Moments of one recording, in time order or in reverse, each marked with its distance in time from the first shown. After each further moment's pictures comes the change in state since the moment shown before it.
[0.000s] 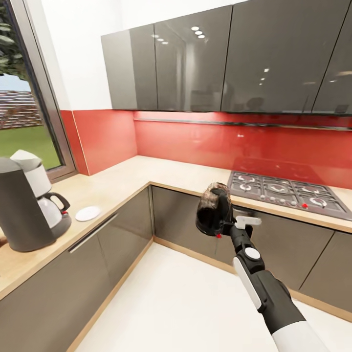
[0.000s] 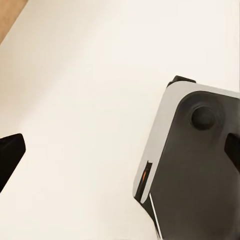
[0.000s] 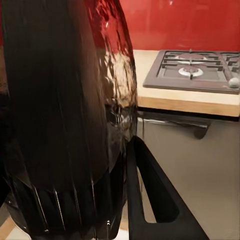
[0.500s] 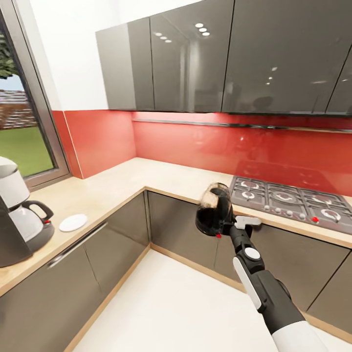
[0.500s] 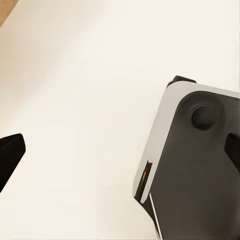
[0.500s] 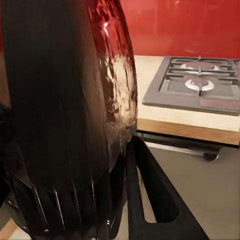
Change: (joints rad) left arm 0.000 0.000 0.000 0.000 0.000 0.000 0.000; right arm 0.000 0.001 0.001 -0.001 0.000 0.000 0.000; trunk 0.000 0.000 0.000
